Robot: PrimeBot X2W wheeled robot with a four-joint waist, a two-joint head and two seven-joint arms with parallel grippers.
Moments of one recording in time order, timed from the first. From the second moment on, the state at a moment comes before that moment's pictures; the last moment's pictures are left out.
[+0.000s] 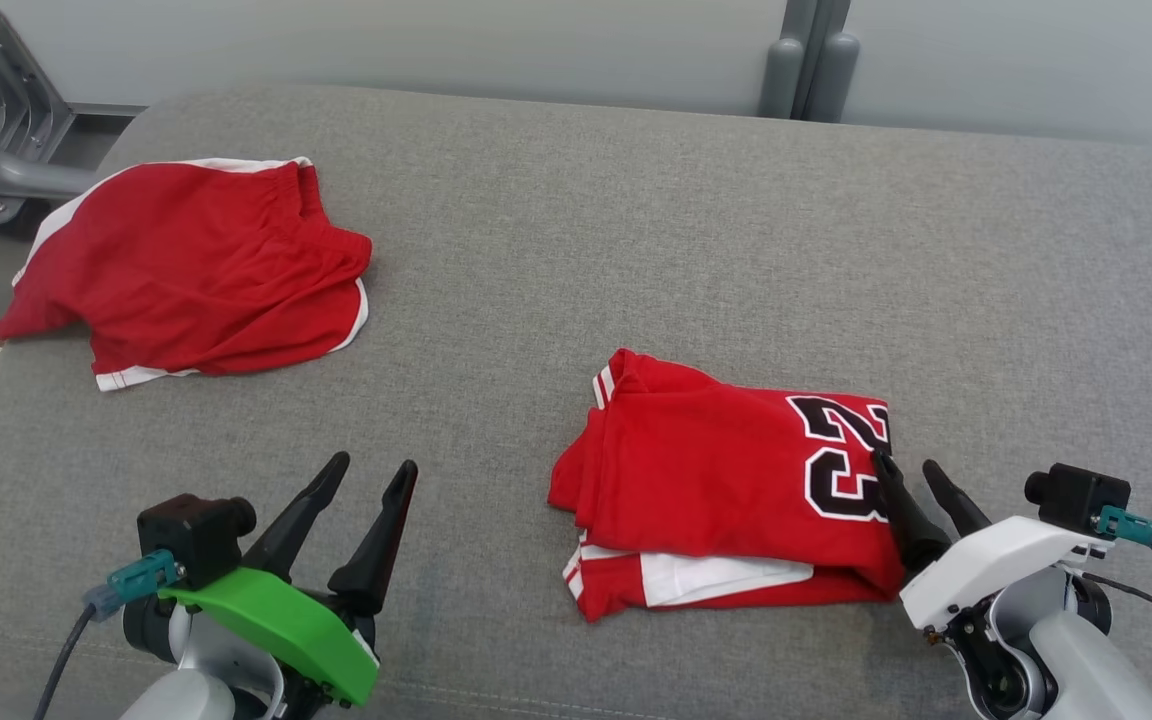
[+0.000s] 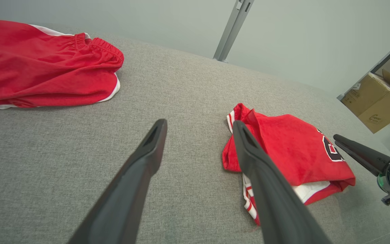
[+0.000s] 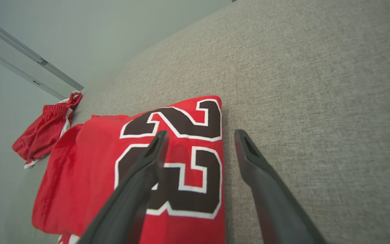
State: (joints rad) left arm -0.14 0.40 -0.61 -0.01 -0.88 0.07 -0.13; right arm -0.11 -0.20 0.34 0.42 0.78 0.04 -0.14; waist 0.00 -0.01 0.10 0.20
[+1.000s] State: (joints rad) left arm -0.14 0.40 -0.61 0.00 -0.88 0.07 -0.13; right arm -0.14 -0.13 0.28 0.52 0.96 0.09 -0.07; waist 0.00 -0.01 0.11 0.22
